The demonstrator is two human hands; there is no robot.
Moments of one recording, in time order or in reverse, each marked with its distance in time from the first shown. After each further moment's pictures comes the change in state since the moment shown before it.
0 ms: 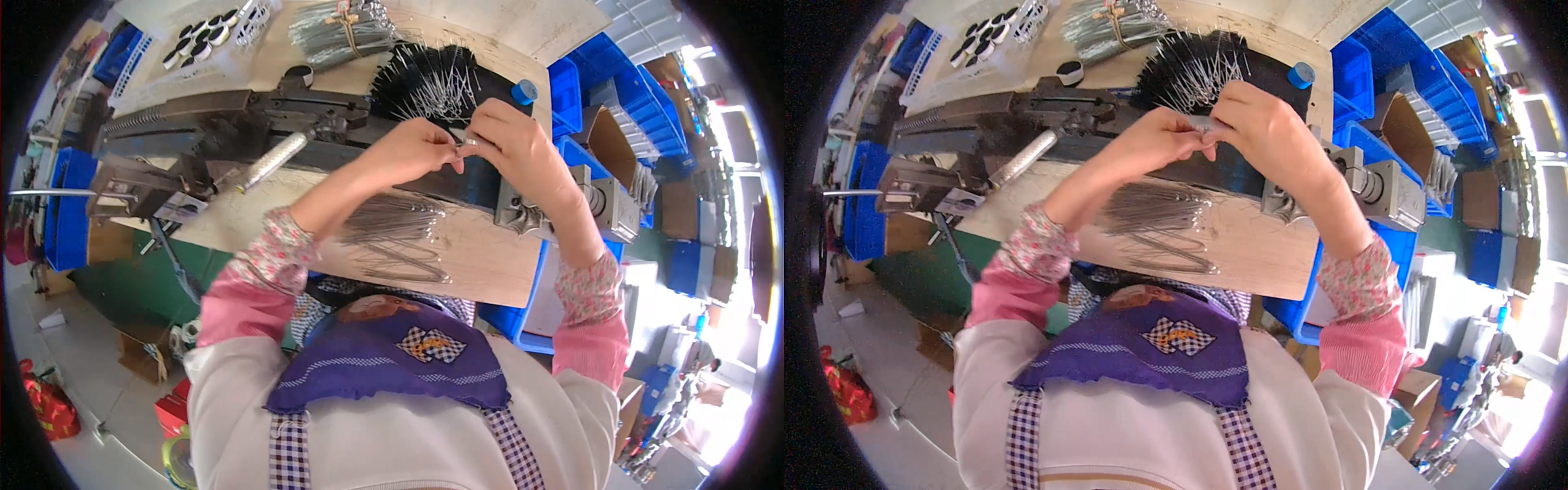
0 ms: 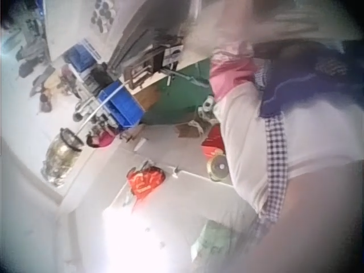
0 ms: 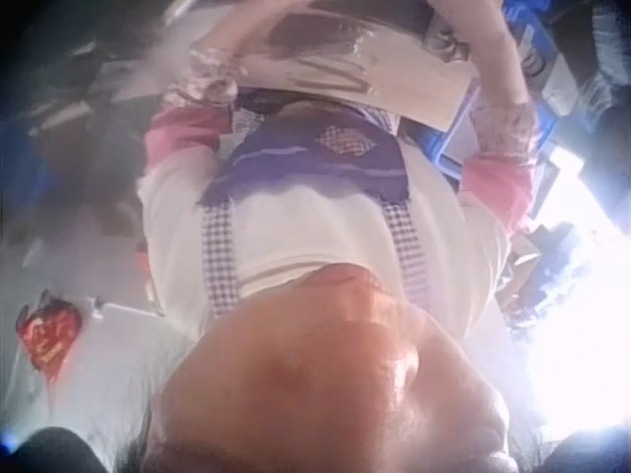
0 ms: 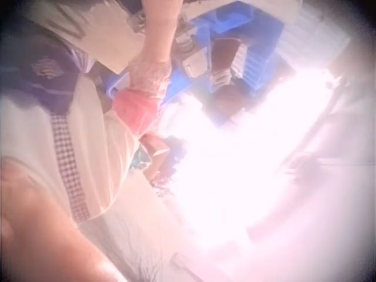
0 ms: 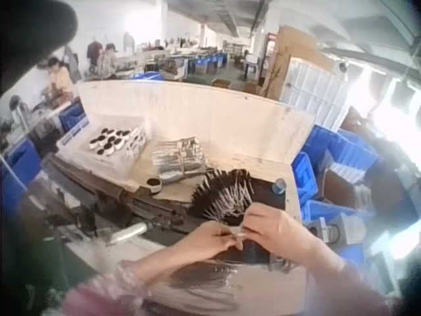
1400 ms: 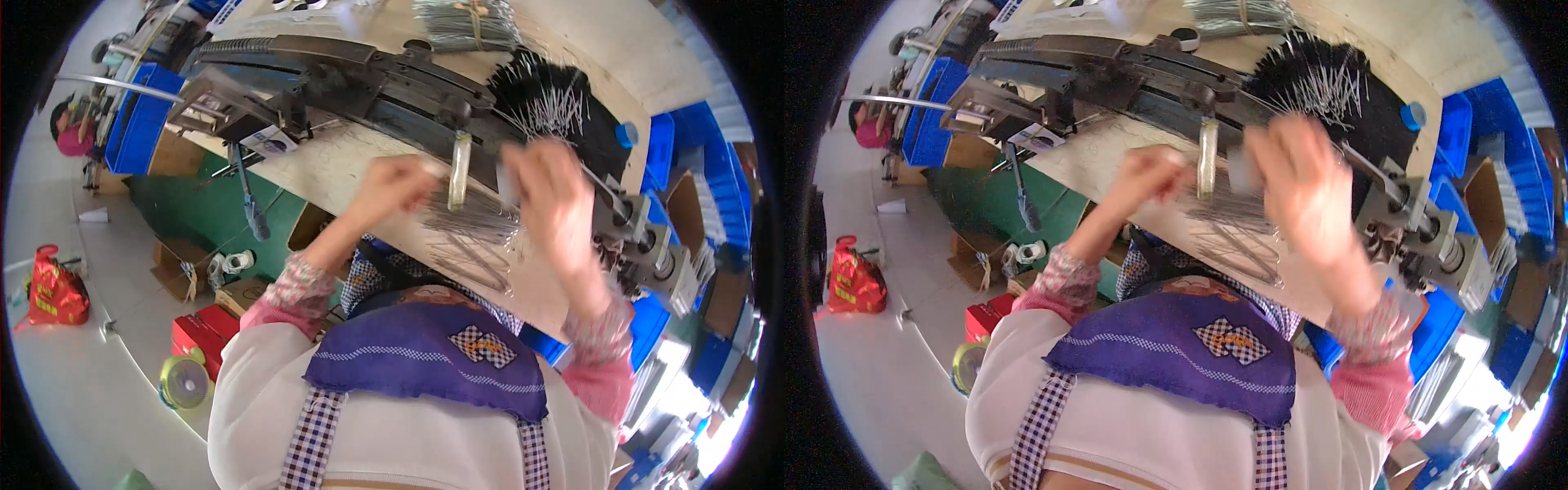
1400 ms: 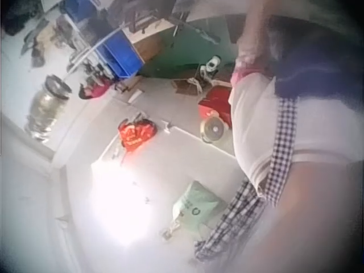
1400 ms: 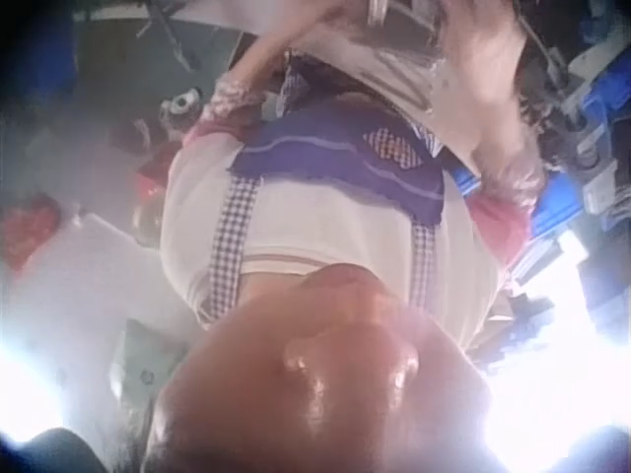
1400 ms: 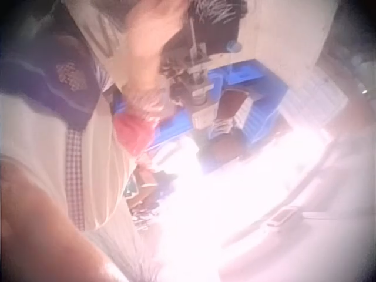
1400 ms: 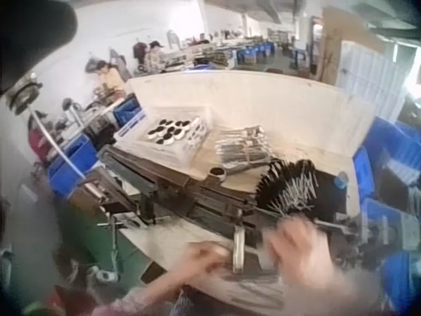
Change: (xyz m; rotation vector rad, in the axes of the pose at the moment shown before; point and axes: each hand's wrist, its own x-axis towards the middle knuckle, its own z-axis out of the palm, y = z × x) left_hand -0.135 -0.085 -0.019 -0.291 0.498 -0.084; right_hand 0.005 -0.058 0.070 -0.233 0.333 -0.039
